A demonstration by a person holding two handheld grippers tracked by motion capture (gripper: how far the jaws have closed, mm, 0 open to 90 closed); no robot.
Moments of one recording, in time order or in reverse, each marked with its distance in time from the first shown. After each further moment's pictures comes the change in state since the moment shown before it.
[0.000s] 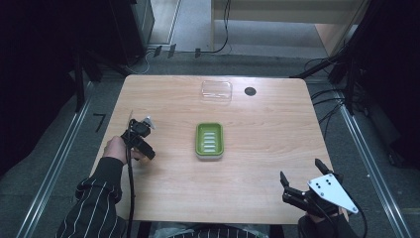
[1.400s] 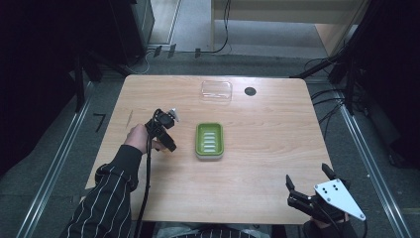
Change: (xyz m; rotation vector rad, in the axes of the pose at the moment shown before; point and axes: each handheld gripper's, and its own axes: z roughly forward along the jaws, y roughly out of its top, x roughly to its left) left arm -0.045 0.055 -0.017 -0.056 -0.030 0.189; right arm -0.005 -0.005 -0.011 0.010 -0.036 0.009
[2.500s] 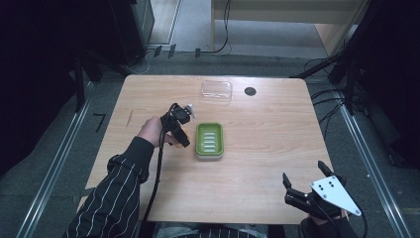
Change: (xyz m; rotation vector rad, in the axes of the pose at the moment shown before) left arm -0.024 0.038 -0.010 -0.031 -0.015 0.125; right arm 0.003 0.003 0.007 -0.001 0.023 -0.009
